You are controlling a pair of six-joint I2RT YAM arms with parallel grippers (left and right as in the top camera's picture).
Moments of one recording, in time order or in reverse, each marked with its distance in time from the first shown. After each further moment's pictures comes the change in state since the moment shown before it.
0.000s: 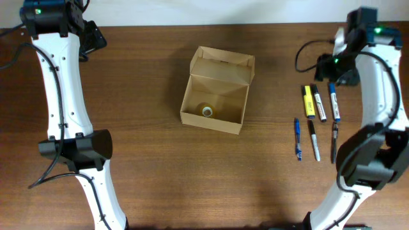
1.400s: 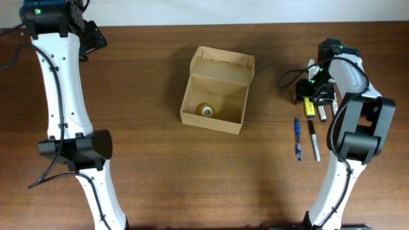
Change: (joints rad) left arm 0.000 0.000 0.000 0.000 0.000 0.000; right arm 0.007 0.281 -0.077 0.133 -0.024 -0.079
